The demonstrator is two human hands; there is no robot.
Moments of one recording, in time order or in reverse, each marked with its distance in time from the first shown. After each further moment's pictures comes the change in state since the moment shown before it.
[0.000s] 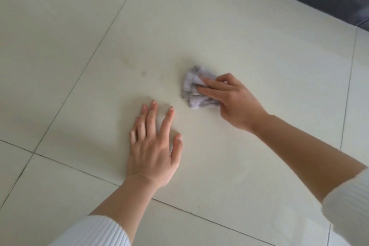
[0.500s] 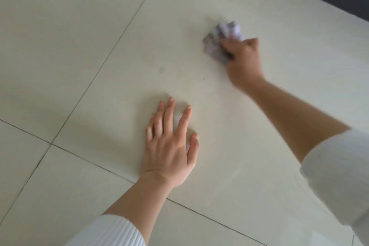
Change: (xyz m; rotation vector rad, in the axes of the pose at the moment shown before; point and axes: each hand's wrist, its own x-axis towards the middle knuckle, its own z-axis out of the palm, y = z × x) left_hand 0.000 -0.002 0.000 -0.012 -0.015 0.018; right_hand 0.083 0.017 0.013 0.076 0.133 0.534
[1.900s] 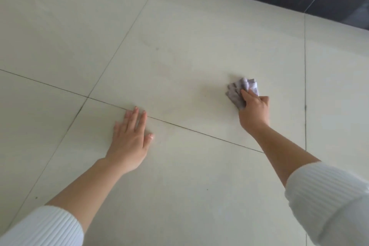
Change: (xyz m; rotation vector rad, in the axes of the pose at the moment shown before) left_hand -0.136 -0.085 -0.028 -0.003 -0.308 0.013; right_hand -0.267 0.018 -0.034 -0.053 0.076 0.420
